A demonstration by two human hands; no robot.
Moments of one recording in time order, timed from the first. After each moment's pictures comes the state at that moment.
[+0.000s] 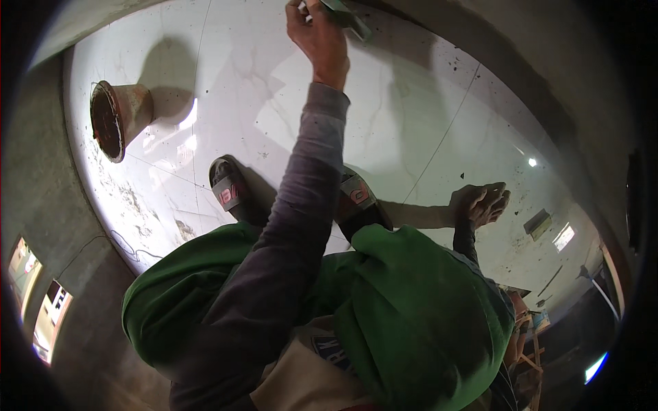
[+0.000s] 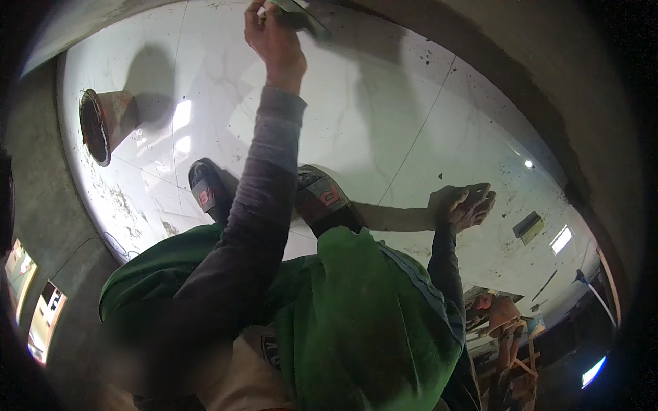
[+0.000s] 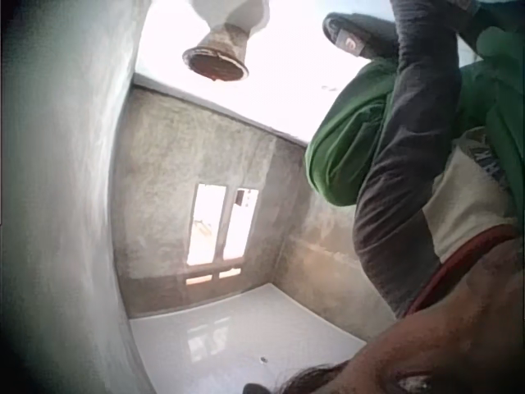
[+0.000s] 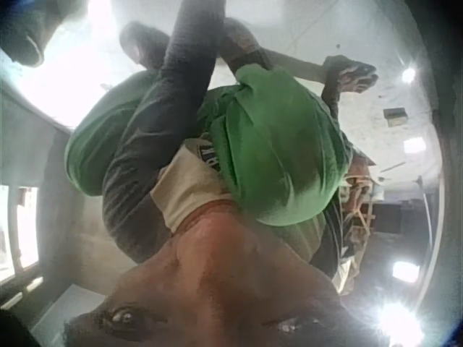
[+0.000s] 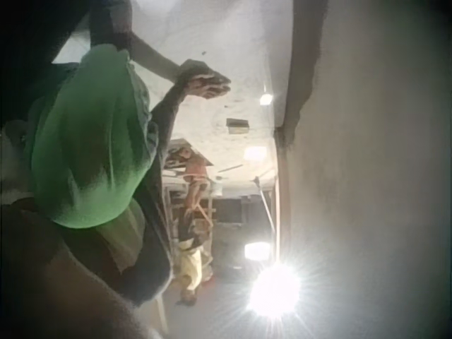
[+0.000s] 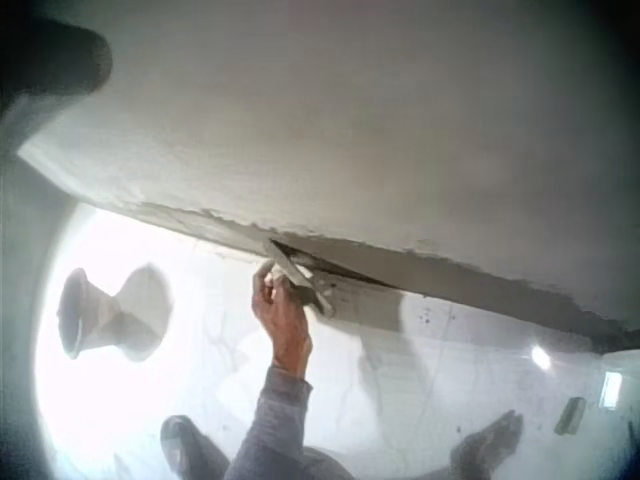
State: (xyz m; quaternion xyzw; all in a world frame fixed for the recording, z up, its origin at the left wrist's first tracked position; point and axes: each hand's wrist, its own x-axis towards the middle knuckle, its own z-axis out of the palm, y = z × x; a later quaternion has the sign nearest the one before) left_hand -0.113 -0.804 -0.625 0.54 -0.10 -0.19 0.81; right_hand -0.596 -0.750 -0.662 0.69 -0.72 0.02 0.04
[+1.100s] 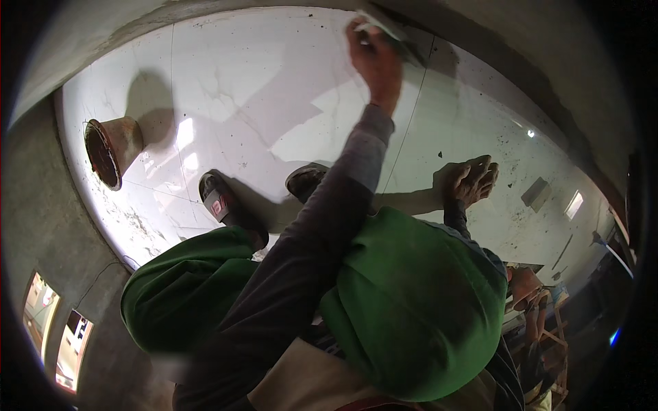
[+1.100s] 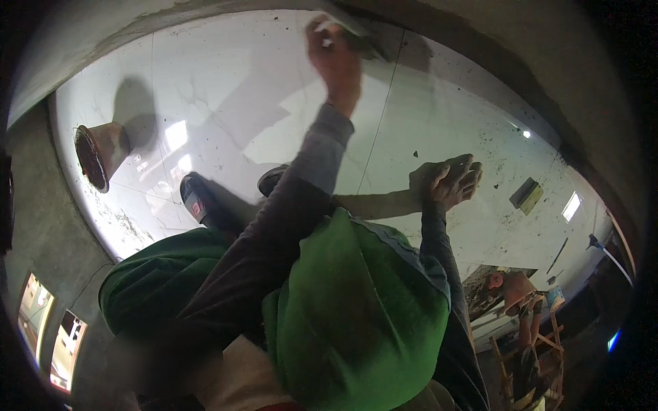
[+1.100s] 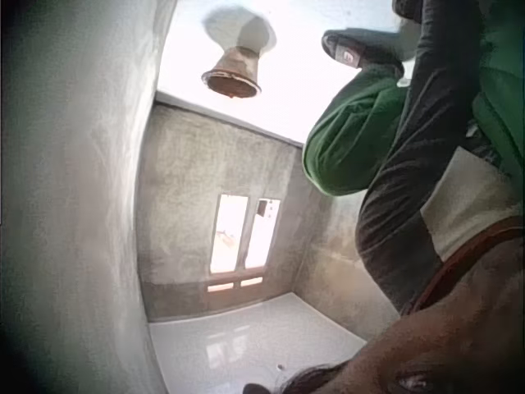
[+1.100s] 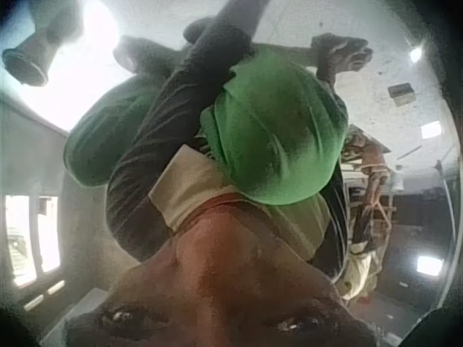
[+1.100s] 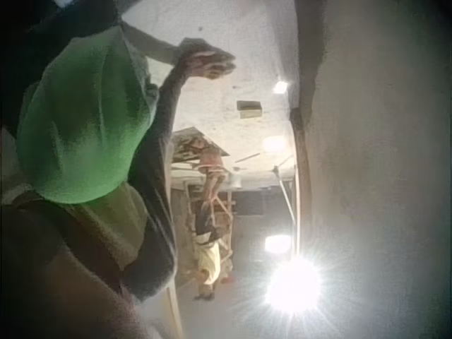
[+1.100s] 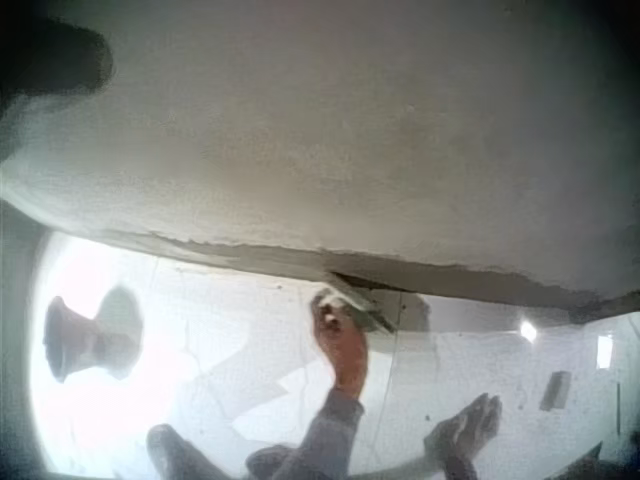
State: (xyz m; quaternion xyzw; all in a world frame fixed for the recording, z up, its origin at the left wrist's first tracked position) left_hand -0.289 -0.866 -0.631 0.66 -0.08 -0.22 0.72; right_hand -0.612 -0.753 -0.654 0.71 -0.70 0.05 -0.01
